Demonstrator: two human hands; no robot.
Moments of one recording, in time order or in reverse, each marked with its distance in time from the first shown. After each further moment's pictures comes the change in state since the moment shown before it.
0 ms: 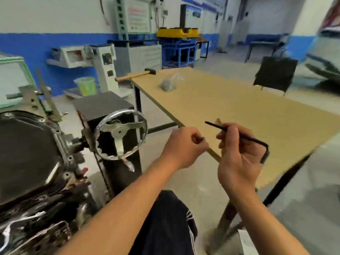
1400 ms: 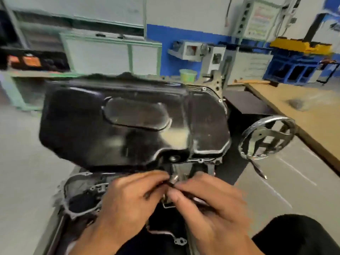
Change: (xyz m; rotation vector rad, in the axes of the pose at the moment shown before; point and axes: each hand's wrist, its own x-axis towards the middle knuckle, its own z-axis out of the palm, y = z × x) left_hand -0.322 -0.100 -0.229 0.347 0.699 -0.001; right_hand -0.243 -0.071 0.171 0.387 -0.909 -0.372
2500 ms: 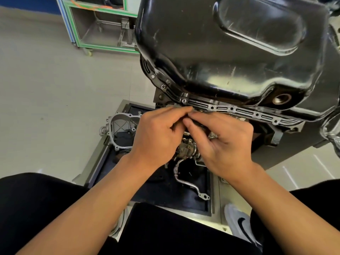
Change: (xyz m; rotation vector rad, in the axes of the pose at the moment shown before) left_hand -0.057 -0.083 -0.039 0.216 0.294 -0.114; right_hand -0.019 0.038 0.110 -0.199 -0.306 -0.168
